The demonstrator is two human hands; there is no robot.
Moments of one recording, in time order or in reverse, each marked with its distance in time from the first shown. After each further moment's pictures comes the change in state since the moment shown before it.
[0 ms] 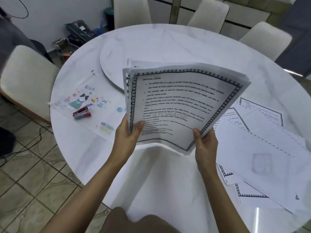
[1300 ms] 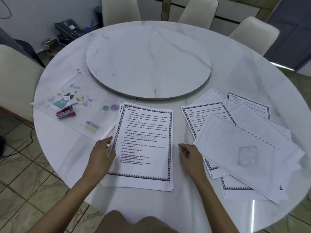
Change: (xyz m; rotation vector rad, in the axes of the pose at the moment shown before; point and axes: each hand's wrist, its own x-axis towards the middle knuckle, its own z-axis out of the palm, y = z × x) left_hand -0.033 -0.062 -0.023 0.731 -0.058 -0.215; right_hand -0.009 0.068 -0.057 -0.684 -0.219 0.143
